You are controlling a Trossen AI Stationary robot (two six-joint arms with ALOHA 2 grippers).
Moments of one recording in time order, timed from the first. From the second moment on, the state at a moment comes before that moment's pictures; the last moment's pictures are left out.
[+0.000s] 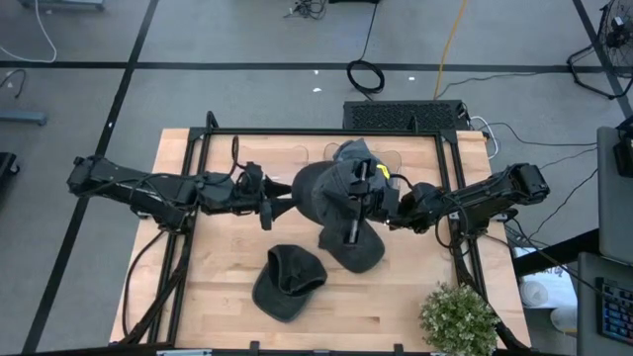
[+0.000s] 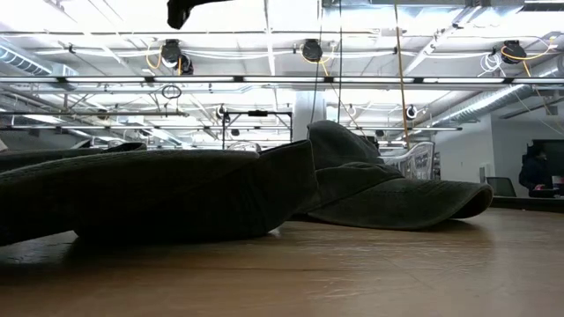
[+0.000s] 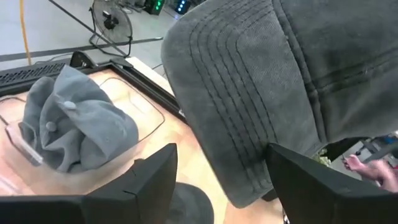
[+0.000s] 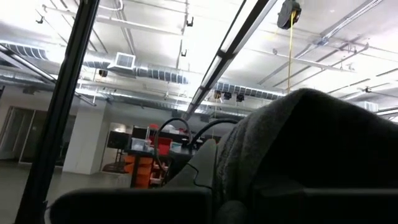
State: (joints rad) left arm -0.17 1.12 0.92 0.04 -0.34 -0.63; right arm 0.22 1.49 1.03 1.09 0.26 -0.30
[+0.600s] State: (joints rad) left arm -0.15 1.16 0.92 0.12 -0.17 -0.55; right arm 0.22 1.49 1.03 0.96 0.32 -0.31
